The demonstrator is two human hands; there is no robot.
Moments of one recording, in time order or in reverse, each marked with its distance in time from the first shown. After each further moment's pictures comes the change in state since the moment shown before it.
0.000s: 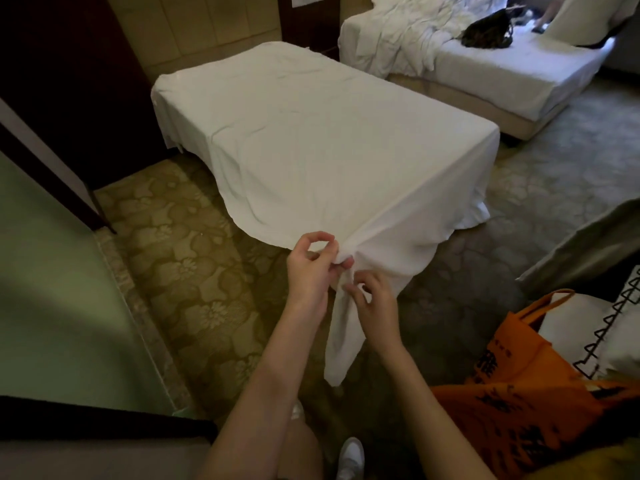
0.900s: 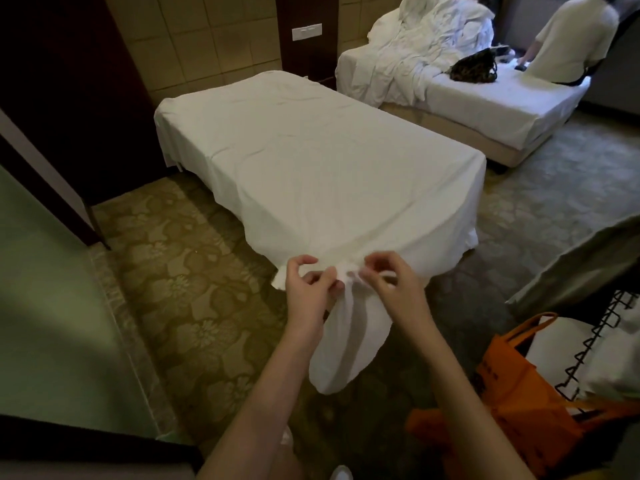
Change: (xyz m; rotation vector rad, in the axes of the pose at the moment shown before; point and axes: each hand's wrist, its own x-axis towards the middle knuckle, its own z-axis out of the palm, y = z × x) left_hand -0.011 -0.007 0.010 -0.020 -0.004 0.039; right_hand 0.026 -0.047 -0.076 0.124 -0.037 -0.028
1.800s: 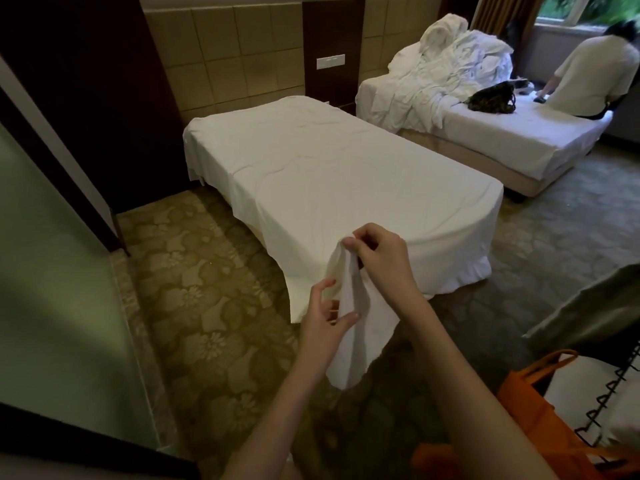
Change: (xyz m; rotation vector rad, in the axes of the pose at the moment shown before) left_hand -0.003 -0.021 -0.019 0.446 -0.130 0.095; right_hand 0.055 -0.063 0.021 -0.052 -0.026 -0.177
